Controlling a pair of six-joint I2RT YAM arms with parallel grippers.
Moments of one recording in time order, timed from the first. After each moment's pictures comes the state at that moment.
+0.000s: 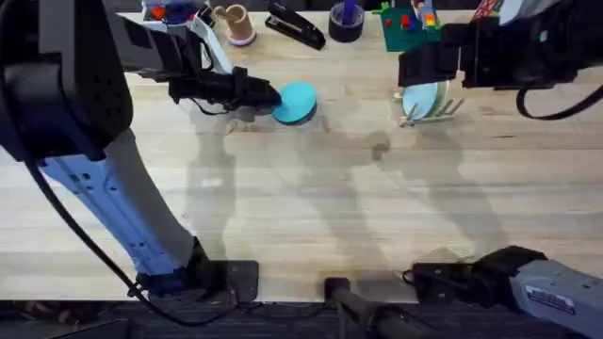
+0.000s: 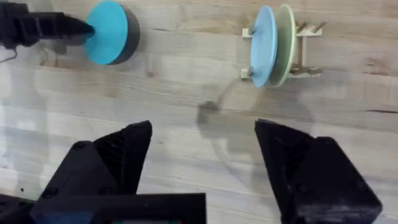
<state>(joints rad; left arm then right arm) 0.13 2.09 1.21 -0.48 1.05 0.14 0.35 1.21 1.35 -1.14 0.02 0.31</state>
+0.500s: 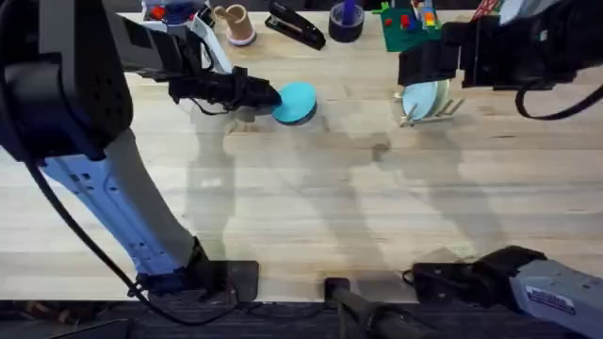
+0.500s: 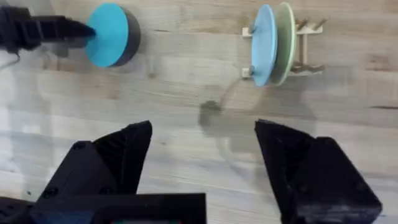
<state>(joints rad) 0.13 2.09 1.21 -0.48 1.05 0.13 0.35 1.21 1.35 -1.14 0.02 0.33</state>
